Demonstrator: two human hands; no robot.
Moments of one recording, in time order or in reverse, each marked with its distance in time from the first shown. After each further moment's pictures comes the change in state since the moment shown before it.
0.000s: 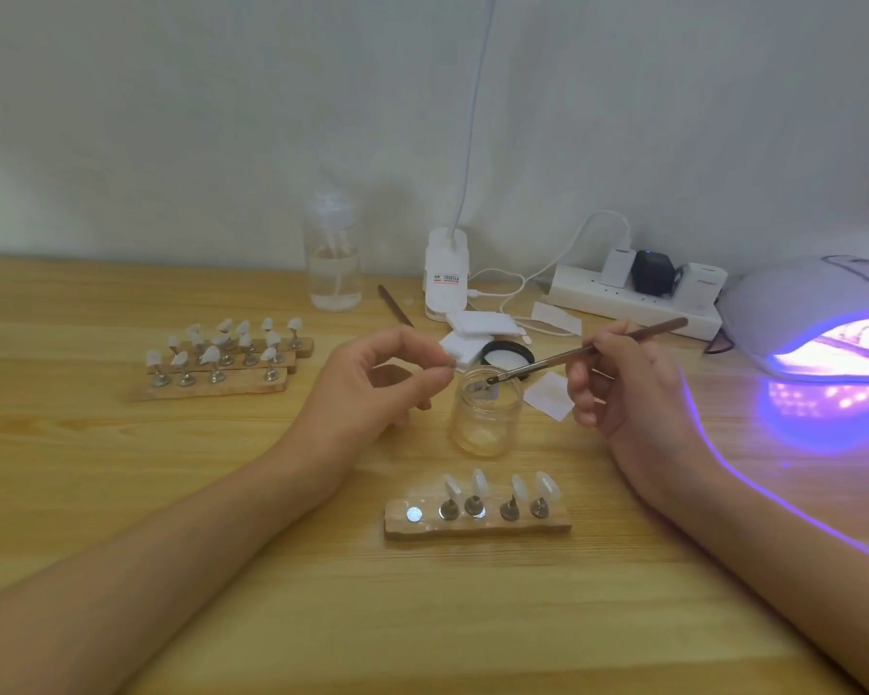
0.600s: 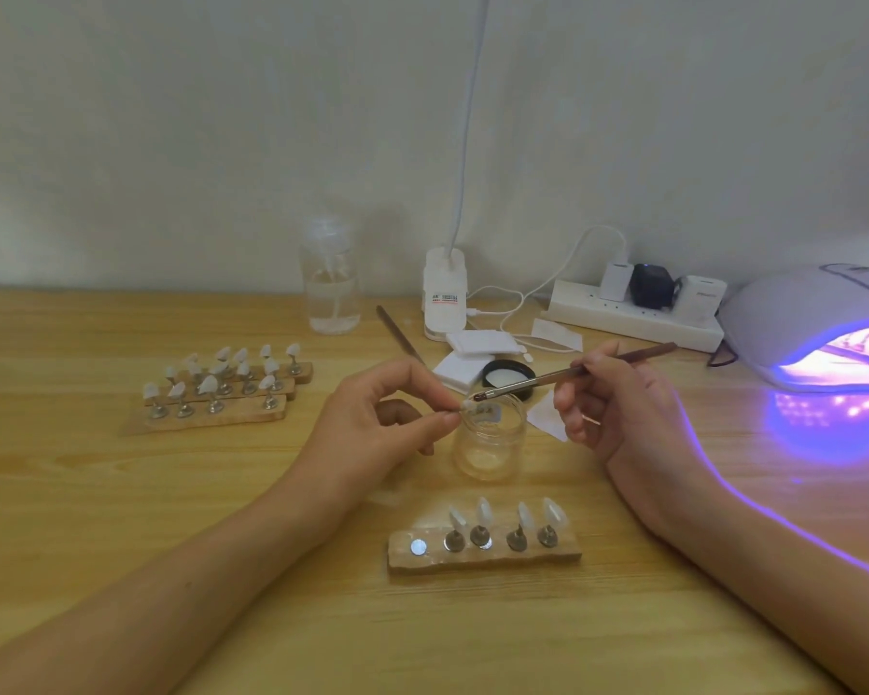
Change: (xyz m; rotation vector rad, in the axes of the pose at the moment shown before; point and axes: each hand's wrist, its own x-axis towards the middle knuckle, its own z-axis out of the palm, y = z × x) left_hand -0.001 -0.004 0.000 0.093 -0.039 0.006; right_hand -0.002 0.002 0.004 0.055 -0.078 0.005
